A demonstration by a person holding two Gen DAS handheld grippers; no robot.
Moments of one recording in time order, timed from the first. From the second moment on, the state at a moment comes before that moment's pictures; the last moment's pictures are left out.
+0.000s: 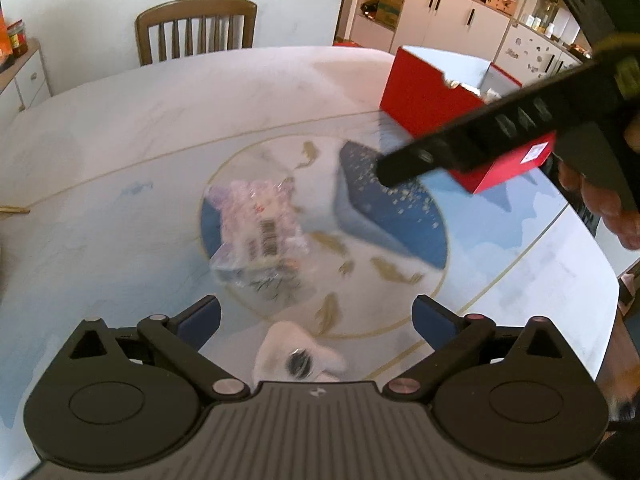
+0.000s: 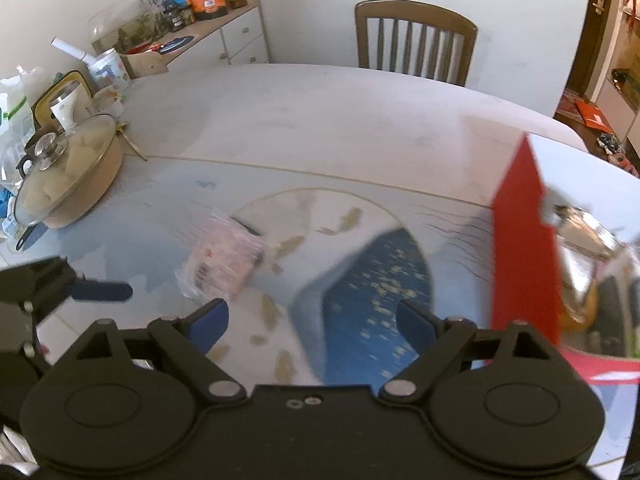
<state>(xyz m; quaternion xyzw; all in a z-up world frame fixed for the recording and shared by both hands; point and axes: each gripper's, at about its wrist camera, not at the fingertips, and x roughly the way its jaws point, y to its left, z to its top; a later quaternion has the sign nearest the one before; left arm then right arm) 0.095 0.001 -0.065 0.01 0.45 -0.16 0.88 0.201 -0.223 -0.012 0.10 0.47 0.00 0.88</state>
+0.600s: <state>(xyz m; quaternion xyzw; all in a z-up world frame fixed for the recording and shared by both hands) 0.081 0.014 -0.102 0.05 0.46 -0.20 0.86 0.283 -0.162 -0.053 0.12 0.51 -0.02 0.85</state>
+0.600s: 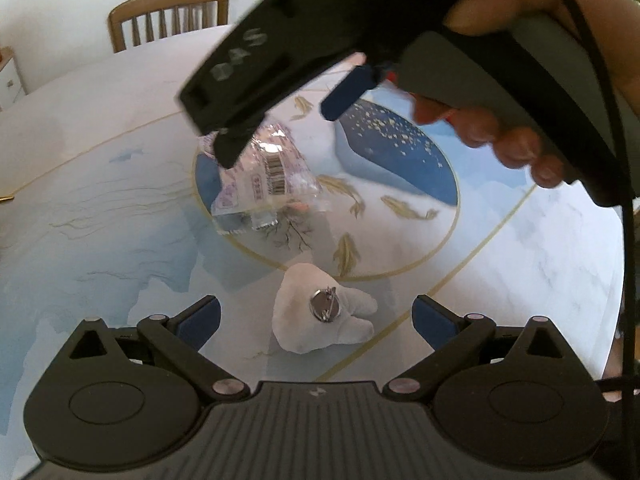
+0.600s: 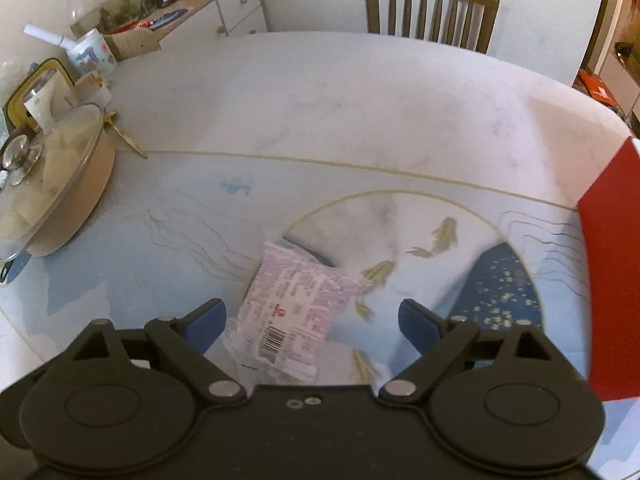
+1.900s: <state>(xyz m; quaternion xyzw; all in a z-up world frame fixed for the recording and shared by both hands) 0.085 0.003 -0.111 0.09 0.45 -0.21 0.86 0.289 -0.163 -0.079 0.09 0.55 -0.04 0.83</state>
